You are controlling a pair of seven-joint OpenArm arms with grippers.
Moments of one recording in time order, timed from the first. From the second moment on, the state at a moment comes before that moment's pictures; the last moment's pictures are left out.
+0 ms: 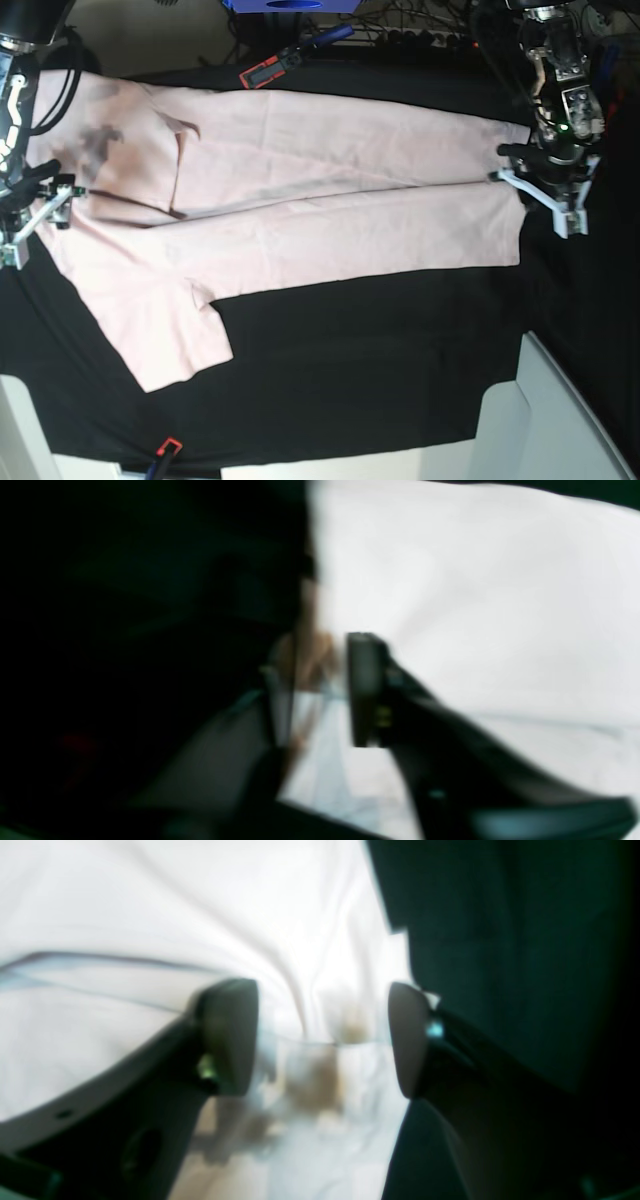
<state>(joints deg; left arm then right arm) 15.6 -10.1 -23.0 93.2 -3.9 -6.4 35.1 -9.3 12.1 25.3 91.0 6.1 21.5 -46.4</state>
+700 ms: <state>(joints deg) -12.0 -12.1 -18.4 65.9 -4.1 -6.8 41.3 23.0 18.0 9.6 49.1 6.3 22.5 -34.3</state>
